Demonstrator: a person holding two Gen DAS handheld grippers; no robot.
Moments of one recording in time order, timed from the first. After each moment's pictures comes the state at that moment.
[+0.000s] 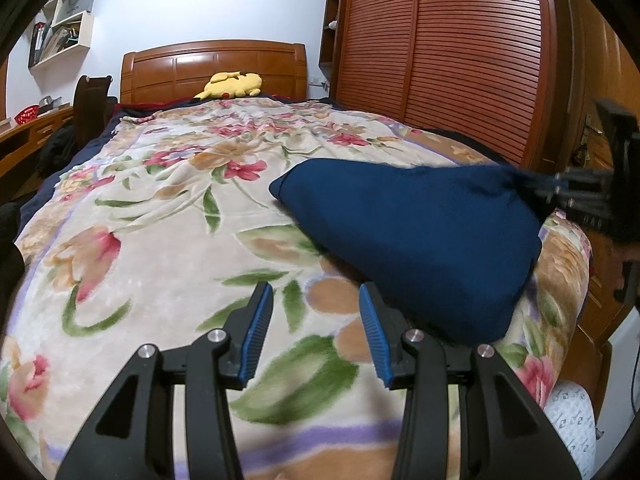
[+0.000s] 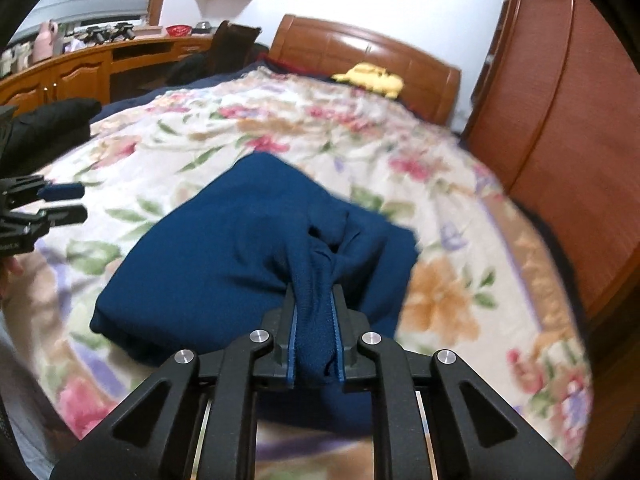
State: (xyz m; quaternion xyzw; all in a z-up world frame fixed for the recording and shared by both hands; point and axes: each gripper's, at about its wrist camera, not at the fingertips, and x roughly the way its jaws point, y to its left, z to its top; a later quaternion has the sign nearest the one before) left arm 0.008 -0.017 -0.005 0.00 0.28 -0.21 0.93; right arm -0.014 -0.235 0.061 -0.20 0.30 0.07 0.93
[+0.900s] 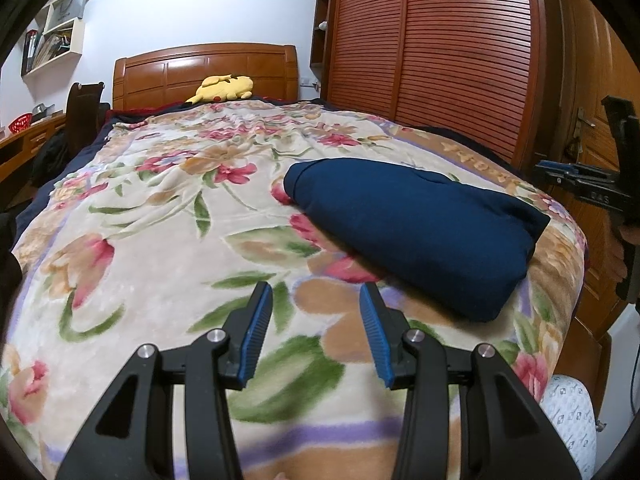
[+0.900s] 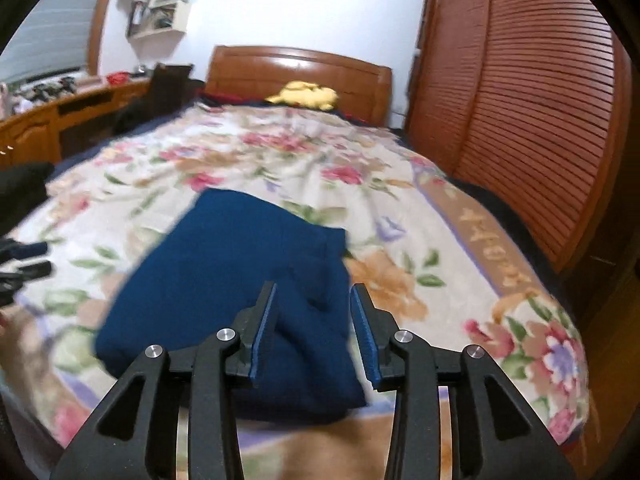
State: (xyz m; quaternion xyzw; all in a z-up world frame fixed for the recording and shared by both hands) left arm 0.005 -0.027 -0.002 0.01 0.28 -0.22 0.93; right arm -0.031 -0.270 0.075 -0.11 0.28 0.03 0.95
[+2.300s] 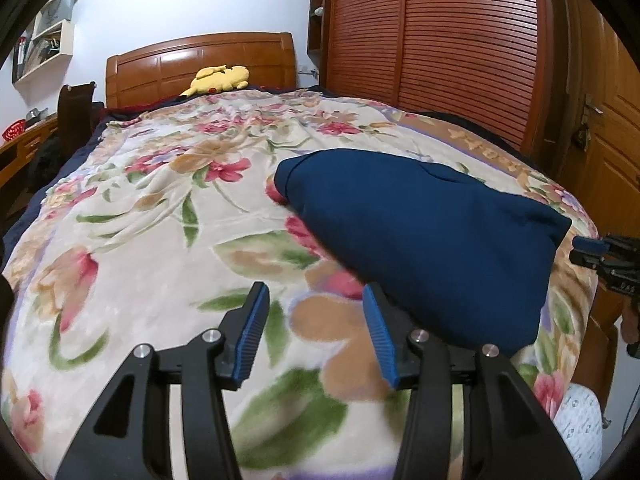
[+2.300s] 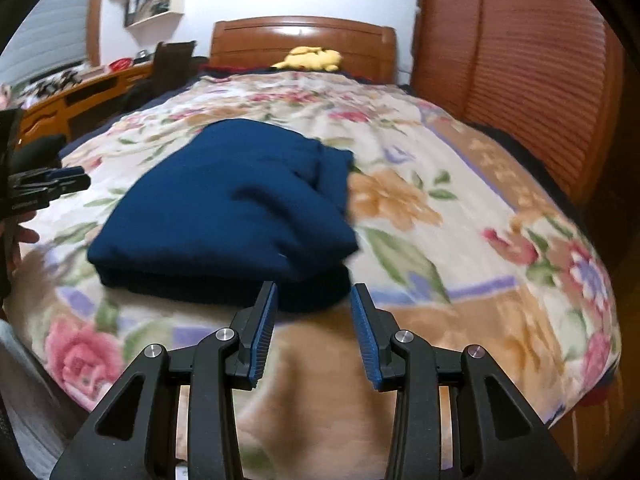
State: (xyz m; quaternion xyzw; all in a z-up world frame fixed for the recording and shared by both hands) left arm 0.047 -0.052 -0.005 0.03 0.30 -0.22 0.93; right arm -0.079 -0.330 0.005 -0.06 0.34 0.01 0.94
